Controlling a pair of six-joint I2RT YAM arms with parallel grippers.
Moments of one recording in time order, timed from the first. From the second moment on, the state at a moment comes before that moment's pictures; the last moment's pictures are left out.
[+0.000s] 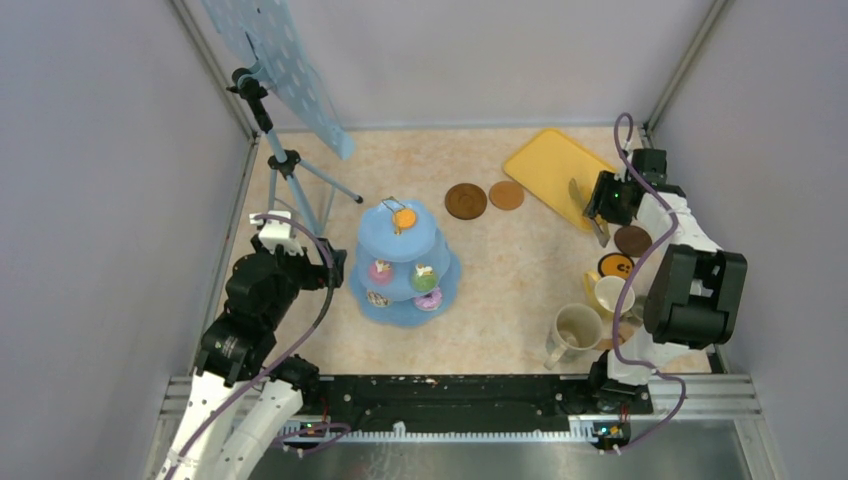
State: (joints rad) left arm -0.34 0.48 0.78 -0.59 -0.09 -0.22; right arm -0.18 1.61 1.15 -0.46 -0.17 0.15
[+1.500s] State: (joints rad) left arm -0.23 0.49 0.78 -0.60 -0.11 -0.23; right arm -0.13 1.31 1.10 -0.46 -0.35 0.30
